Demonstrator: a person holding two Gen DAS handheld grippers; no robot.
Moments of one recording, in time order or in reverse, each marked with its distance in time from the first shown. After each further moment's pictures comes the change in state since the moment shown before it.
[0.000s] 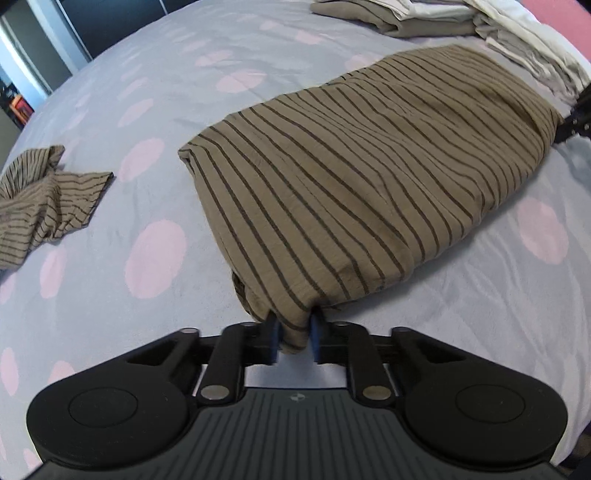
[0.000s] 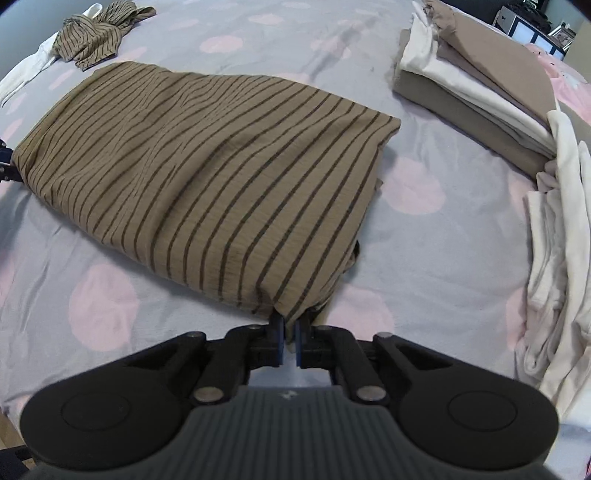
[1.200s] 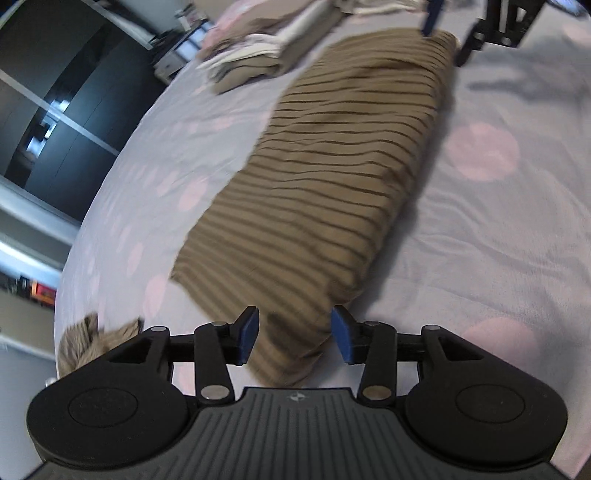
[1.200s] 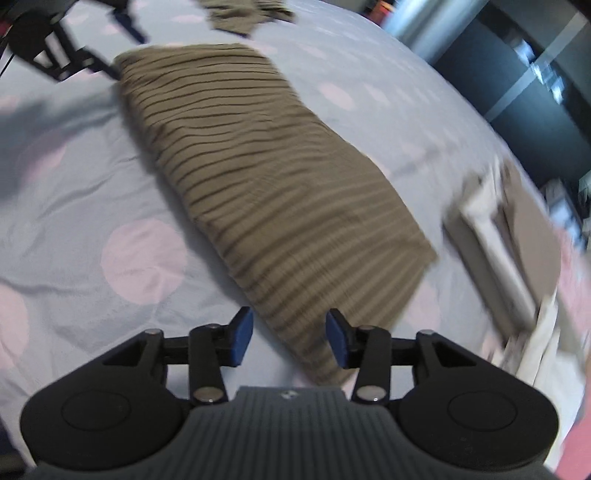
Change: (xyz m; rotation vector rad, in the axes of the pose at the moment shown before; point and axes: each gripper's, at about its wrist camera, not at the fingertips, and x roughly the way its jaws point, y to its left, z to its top) left arm -0.015 -0.086 -0.016 0.604 -0.178 0.218; right arm -0.034 0.084 -0.027 -0.635 -0.170 -0.136
